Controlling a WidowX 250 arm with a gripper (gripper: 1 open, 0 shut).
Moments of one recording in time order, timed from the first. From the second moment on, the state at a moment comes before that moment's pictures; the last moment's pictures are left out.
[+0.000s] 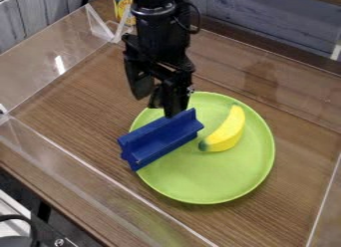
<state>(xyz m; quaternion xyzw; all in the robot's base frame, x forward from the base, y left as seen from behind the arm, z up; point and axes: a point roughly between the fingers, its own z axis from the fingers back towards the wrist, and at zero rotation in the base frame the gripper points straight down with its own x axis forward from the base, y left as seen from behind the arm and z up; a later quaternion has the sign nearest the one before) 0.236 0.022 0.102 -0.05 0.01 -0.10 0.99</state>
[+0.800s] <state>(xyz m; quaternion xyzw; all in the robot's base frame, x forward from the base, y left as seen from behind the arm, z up) 0.237 0.026 0.098 -0.06 -0.01 -0.11 0.99</state>
